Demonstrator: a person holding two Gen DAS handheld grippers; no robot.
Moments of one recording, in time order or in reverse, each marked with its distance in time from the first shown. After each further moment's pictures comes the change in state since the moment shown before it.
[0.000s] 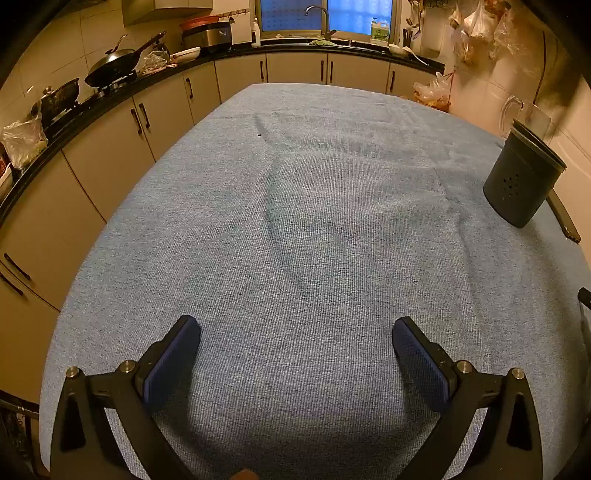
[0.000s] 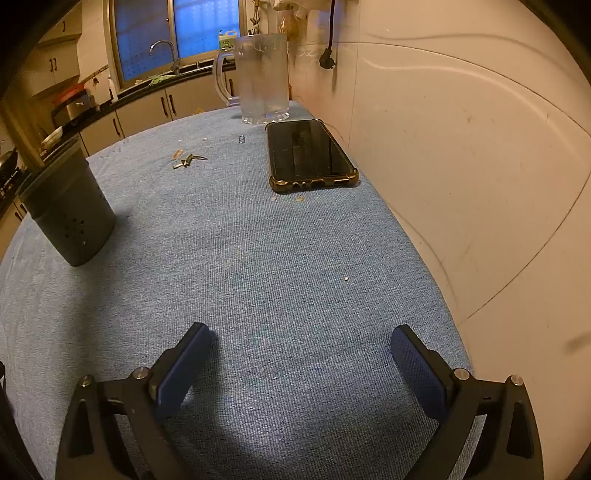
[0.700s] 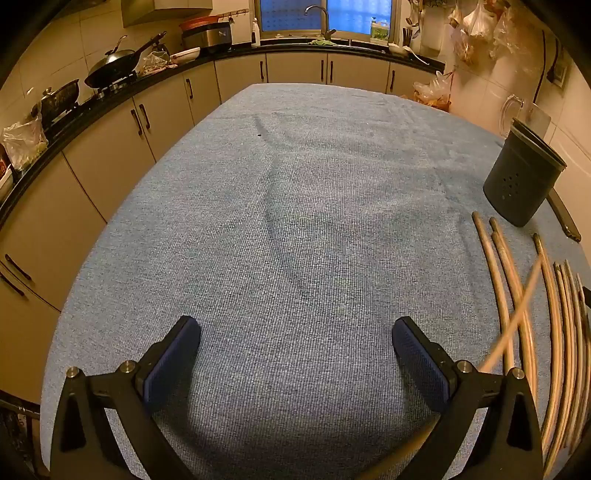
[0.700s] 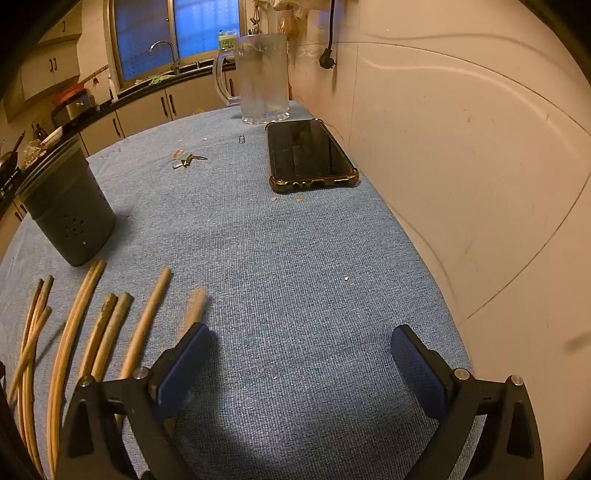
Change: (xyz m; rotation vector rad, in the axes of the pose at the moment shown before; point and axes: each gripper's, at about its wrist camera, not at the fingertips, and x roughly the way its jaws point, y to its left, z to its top) left arm 0.000 -0.001 0.000 0.000 0.003 0.000; right arm -0.001 0.000 0.000 0.003 -0.001 0.004
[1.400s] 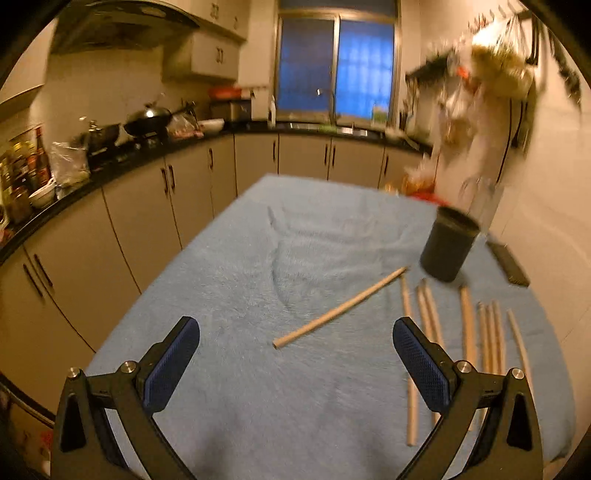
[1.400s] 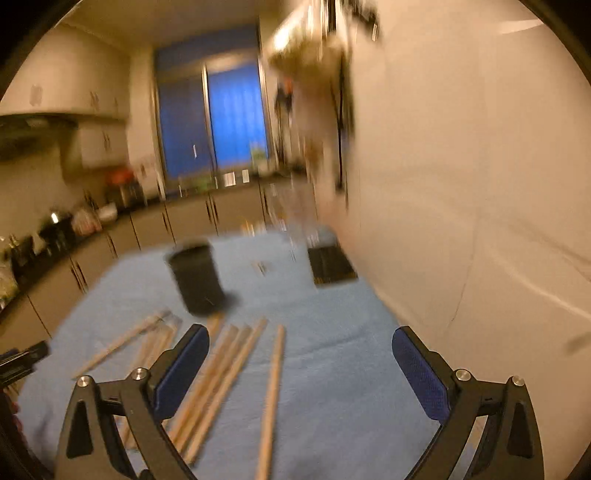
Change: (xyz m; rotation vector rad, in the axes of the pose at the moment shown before) left arm -0.143 -0.006 -0.053 -0.087 -0.355 -0.021; right arm -0.208 0.011 -0.110 0.032 -0.517 0.102
